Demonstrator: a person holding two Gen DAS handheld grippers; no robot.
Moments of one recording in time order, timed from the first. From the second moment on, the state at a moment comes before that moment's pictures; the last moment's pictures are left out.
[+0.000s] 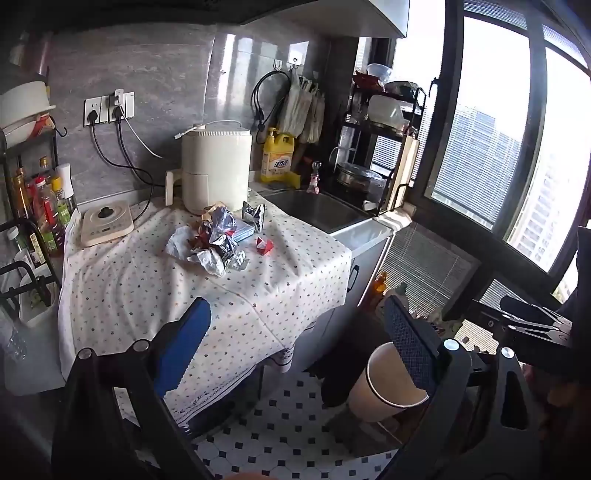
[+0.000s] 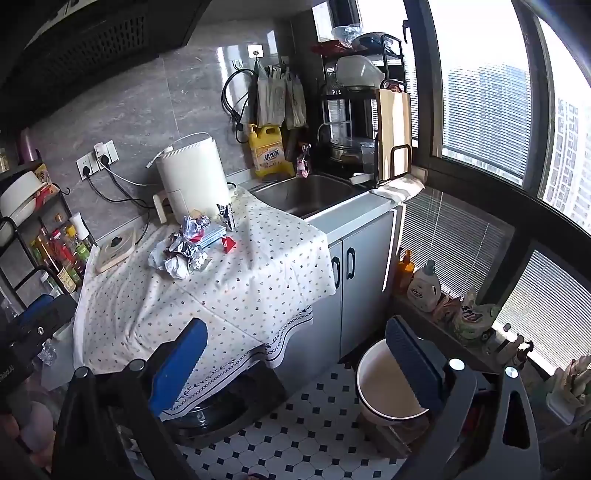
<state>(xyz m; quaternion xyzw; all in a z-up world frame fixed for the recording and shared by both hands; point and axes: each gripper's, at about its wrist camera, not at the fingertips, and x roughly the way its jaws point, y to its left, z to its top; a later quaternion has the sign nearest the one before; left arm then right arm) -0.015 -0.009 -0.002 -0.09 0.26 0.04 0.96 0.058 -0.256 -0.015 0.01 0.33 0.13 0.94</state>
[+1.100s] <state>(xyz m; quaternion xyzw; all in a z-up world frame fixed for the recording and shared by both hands) -0.046 0.005 0.001 -0.10 0.25 0.07 0.96 0.040 -0.245 -0.012 0.00 0.30 0.15 0.94</state>
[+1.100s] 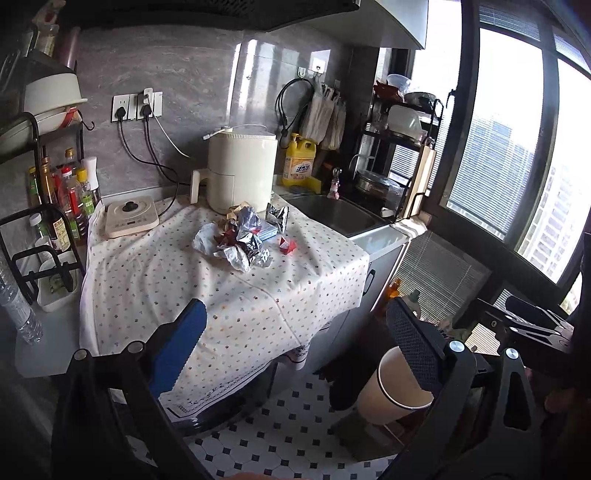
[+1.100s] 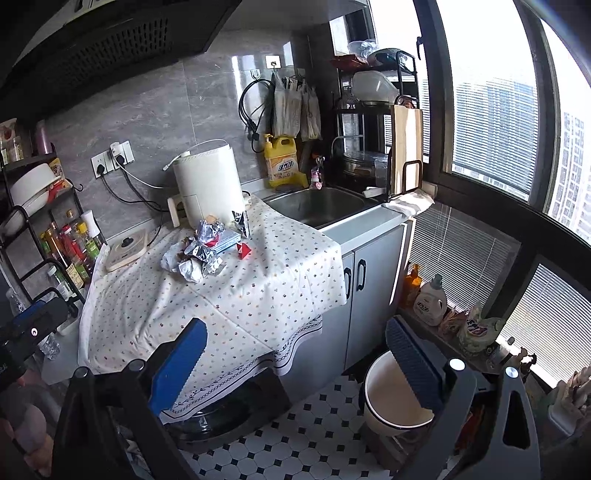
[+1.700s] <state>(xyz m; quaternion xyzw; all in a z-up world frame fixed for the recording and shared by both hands) -0.054 -0.003 0.000 -0.10 0.25 0.07 0.96 0.036 -0.251 -0.014 0.02 0.30 0.15 0.94</state>
